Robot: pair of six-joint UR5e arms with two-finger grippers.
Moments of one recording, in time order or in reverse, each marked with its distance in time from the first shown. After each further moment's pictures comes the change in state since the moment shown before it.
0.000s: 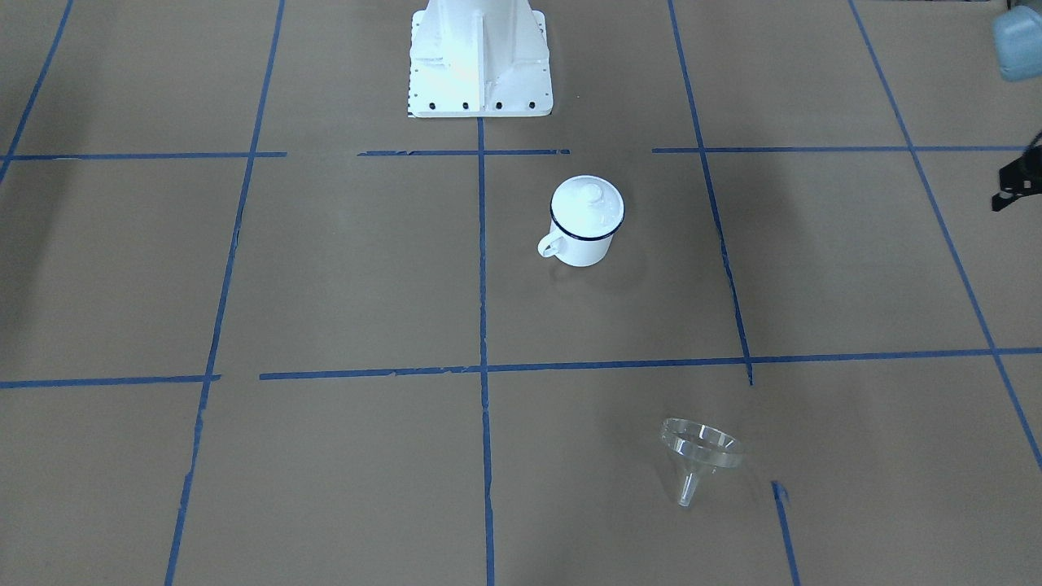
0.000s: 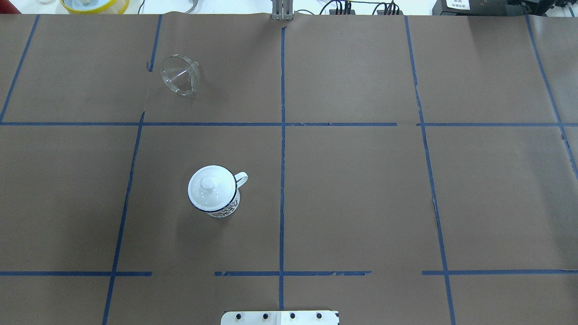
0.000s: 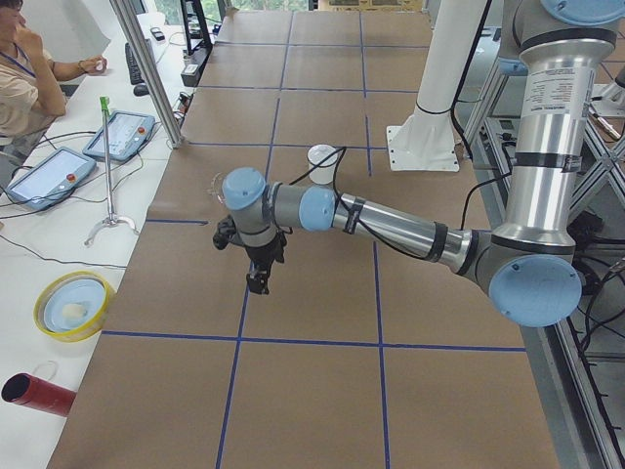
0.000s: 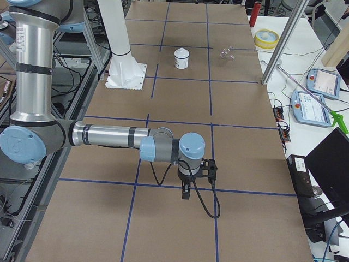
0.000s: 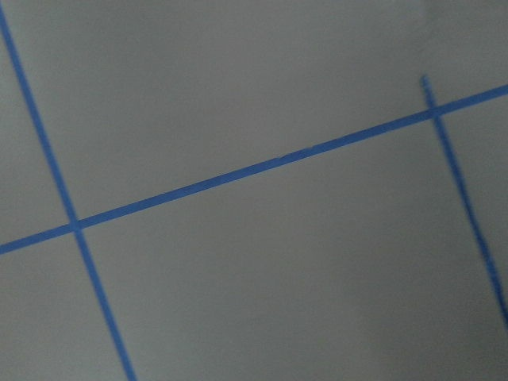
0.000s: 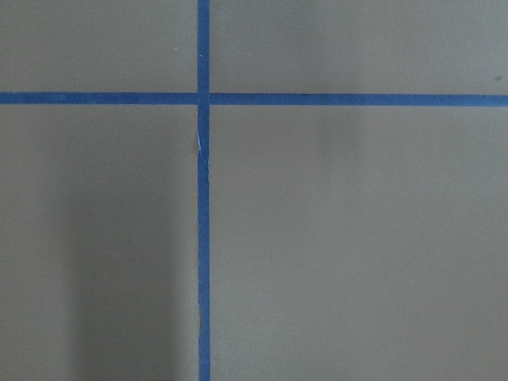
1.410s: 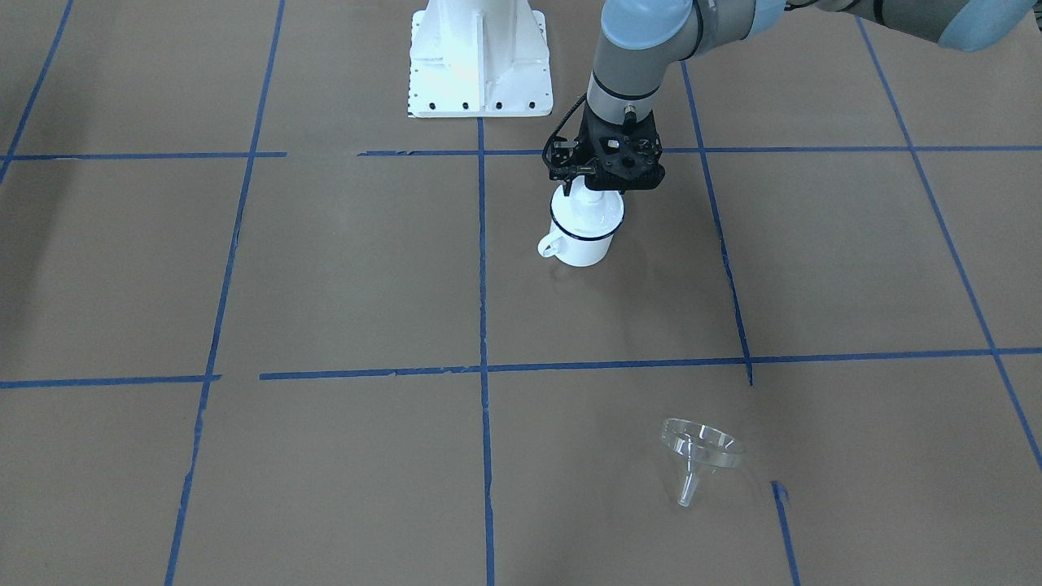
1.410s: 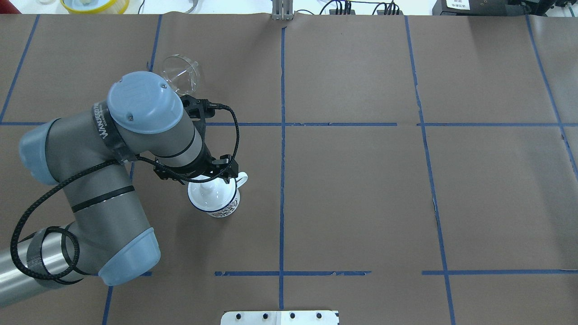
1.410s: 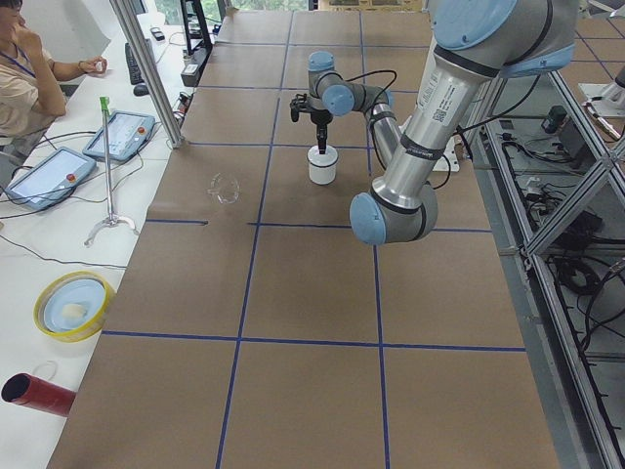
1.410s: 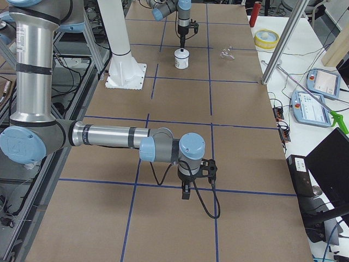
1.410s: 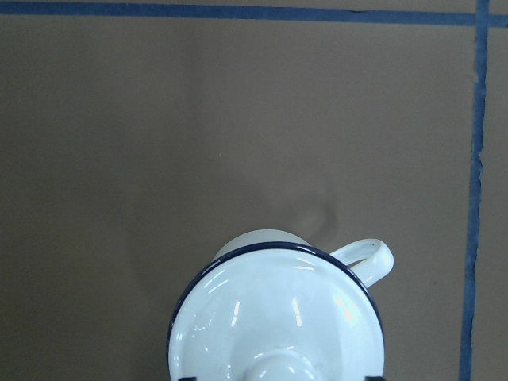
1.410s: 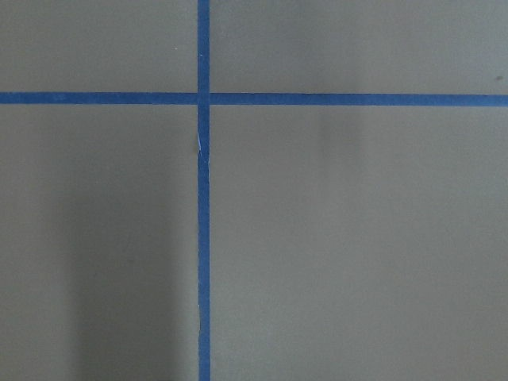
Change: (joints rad) left arm 0.890 -0.528 -0.227 -0.004 0.342 -1.396; right arm 0.000 0.000 0.000 0.000 0.000 0.000
